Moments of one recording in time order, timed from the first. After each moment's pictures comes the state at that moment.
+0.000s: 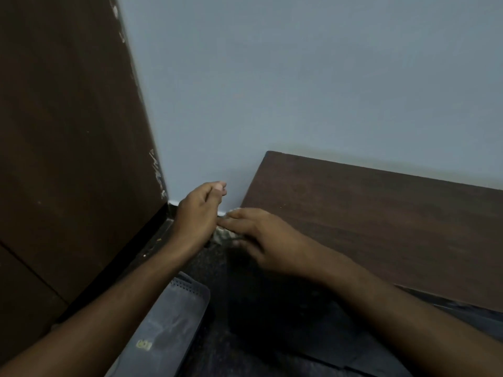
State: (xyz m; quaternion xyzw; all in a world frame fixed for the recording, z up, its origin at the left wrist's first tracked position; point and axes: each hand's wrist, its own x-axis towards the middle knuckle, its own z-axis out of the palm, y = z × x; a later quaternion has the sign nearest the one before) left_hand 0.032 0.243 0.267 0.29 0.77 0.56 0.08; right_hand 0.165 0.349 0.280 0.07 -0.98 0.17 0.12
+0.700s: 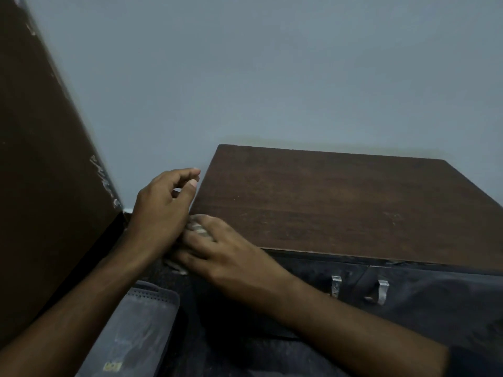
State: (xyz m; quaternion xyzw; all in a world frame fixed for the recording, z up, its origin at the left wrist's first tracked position) left_hand 0.056 0.253 0.291 0.43 0.75 0.51 0.00; right_hand 0.203 0.326 0.246 0.07 -0.97 -0.06 0.20
